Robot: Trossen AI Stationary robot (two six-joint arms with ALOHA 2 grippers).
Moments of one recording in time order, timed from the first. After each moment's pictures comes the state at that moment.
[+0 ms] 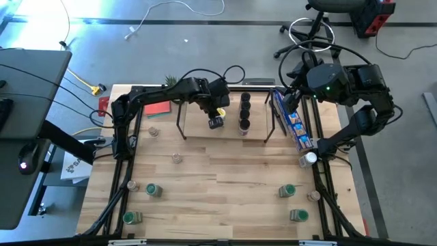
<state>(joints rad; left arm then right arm) 0.34 1.94 1.80 -1.02 0.01 0.11 0.01 1.48 2.30 -1.56 0.62 0.34</state>
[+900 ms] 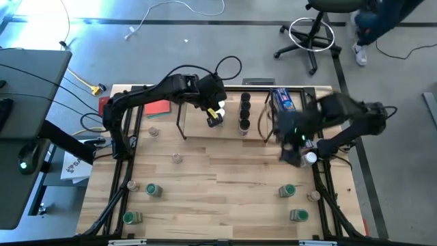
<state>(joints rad) 0.24 1.82 1.94 -1.10 -0.13 -0.02 0.19 1.41 1.81 -1.57 -0.18 0.57</state>
